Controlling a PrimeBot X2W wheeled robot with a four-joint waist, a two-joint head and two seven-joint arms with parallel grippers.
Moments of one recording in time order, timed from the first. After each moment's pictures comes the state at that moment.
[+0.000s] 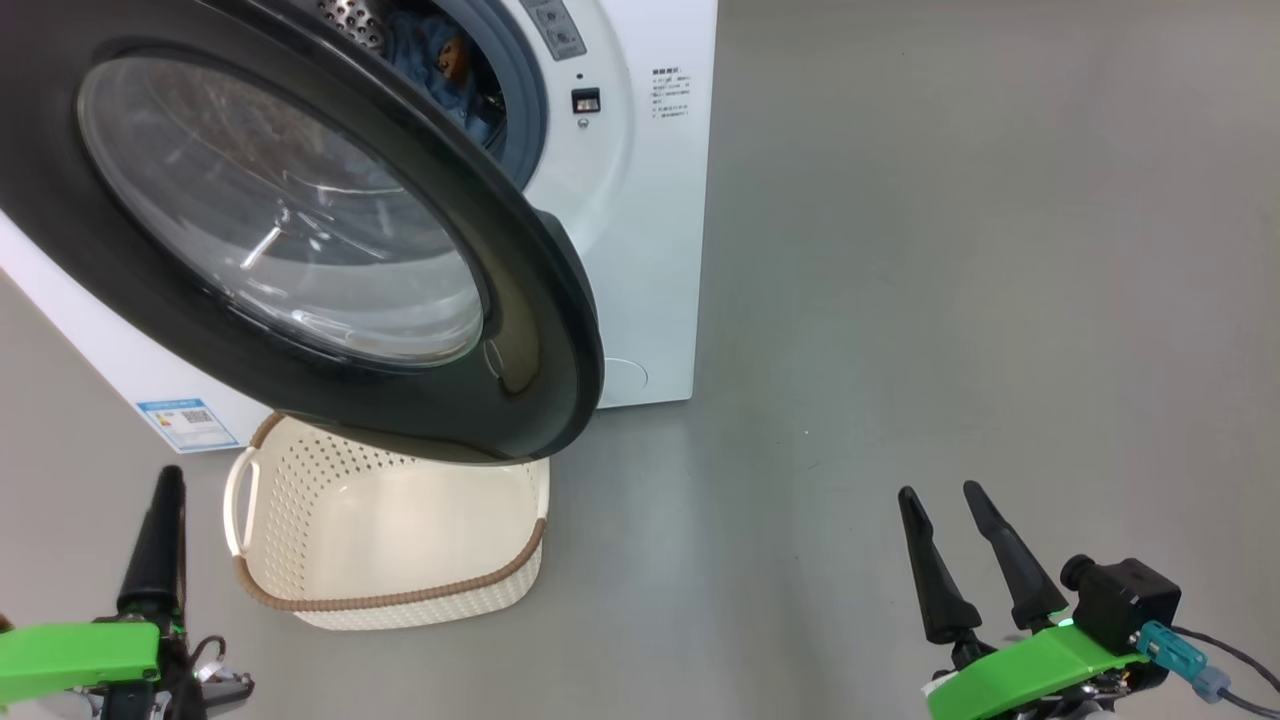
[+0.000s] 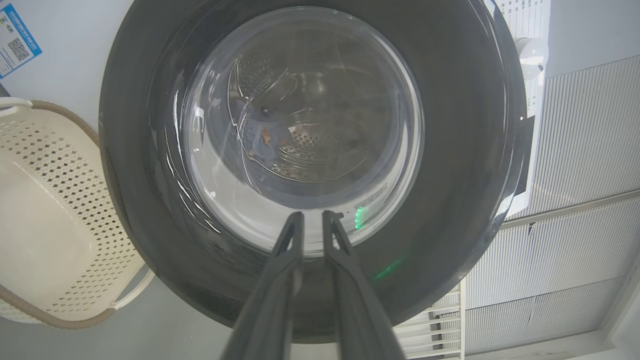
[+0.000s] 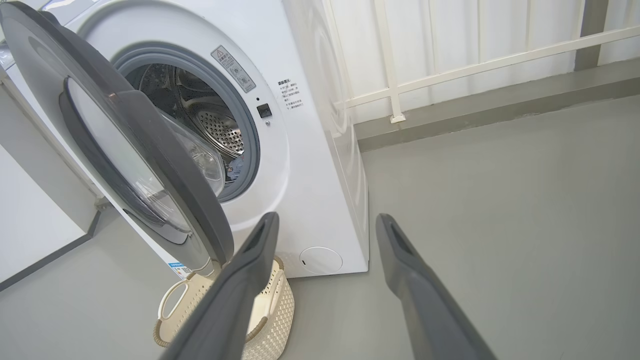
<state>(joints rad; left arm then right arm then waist) -0.12 0.08 0.17 0.12 -1.43 -0.12 0.07 -0.07 -0.05 0.08 0.21 0.37 0.12 -0.26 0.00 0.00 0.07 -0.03</state>
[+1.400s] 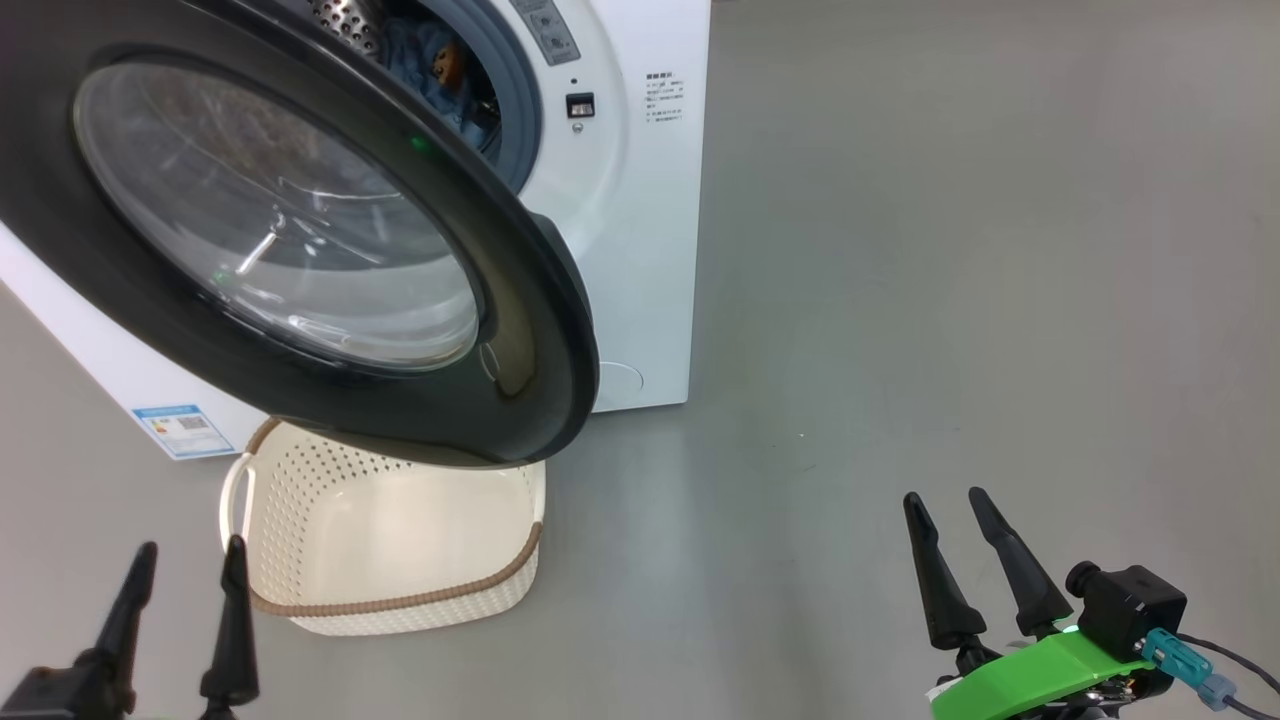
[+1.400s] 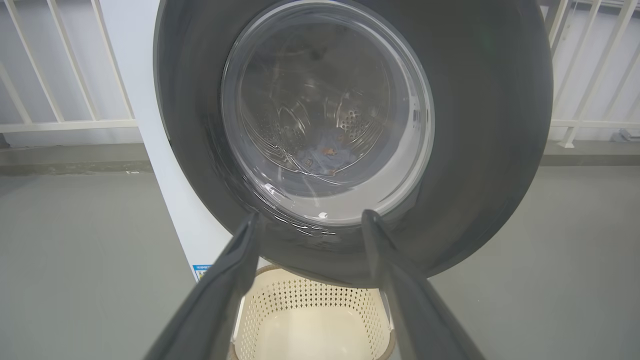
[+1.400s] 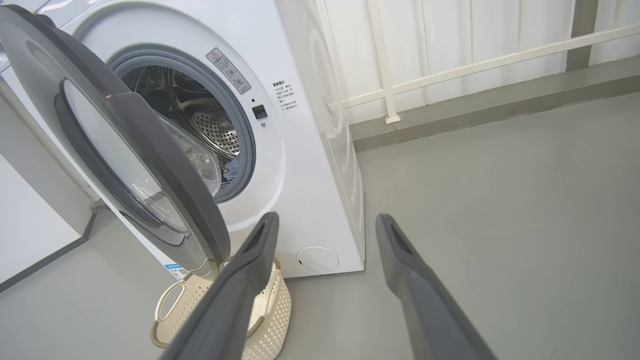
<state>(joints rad) 0.04 0.16 0.08 0.07 -0.27 -0.13 -0.26 -0.06 -0.05 0.07 0.20 0.37 0.12 -0.26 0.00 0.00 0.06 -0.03</state>
